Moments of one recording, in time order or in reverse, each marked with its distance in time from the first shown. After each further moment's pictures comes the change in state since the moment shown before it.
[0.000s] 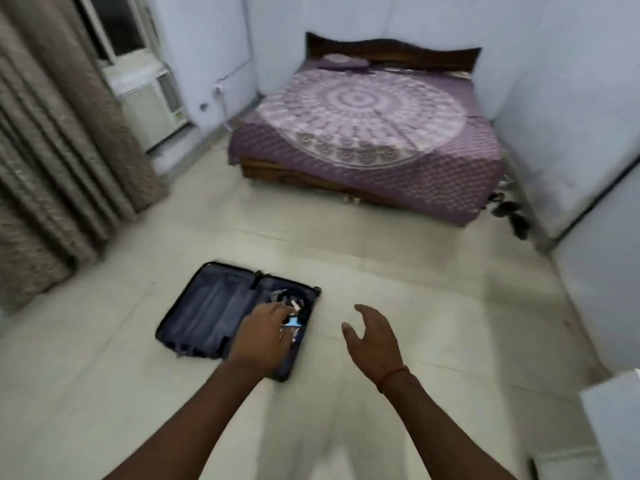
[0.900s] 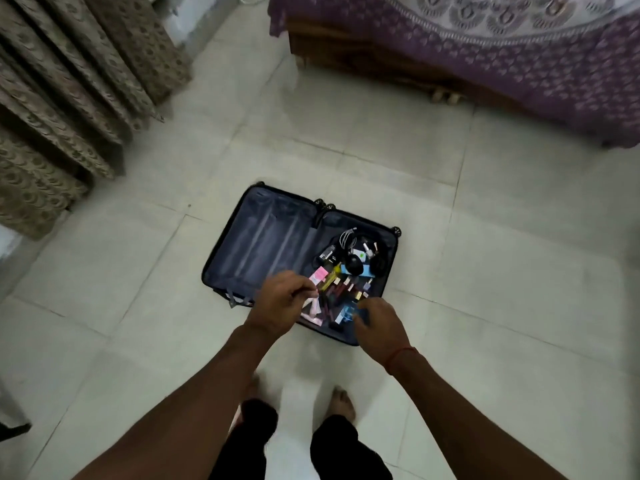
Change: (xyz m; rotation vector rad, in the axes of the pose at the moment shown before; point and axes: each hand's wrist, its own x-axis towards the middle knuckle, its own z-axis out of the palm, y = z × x) left_hand 0.168 -0.371 0.099 -0.364 -0.027 -0.100; right_hand 0.202 -0.009 0.387 -0.091 -0.415 0.155
